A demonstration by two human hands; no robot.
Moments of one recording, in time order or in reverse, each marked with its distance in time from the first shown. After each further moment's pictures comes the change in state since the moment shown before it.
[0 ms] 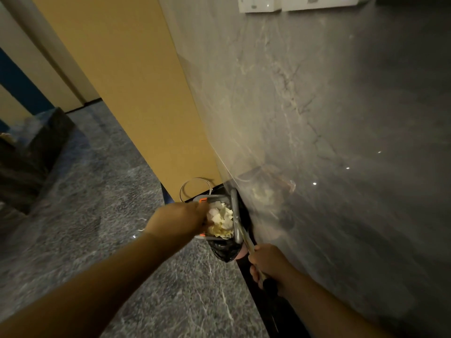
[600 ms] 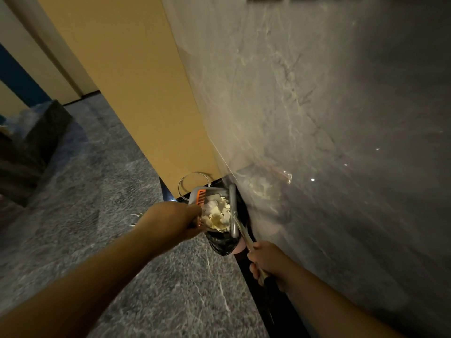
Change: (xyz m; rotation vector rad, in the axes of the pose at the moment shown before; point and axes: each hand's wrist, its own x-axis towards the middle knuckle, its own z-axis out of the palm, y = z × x) left_hand -0.016 -0.012 0.007 -0.025 -0.146 0.002; right_hand 0.000 0.011 -0.003 -0.048 -0.100 -0.015
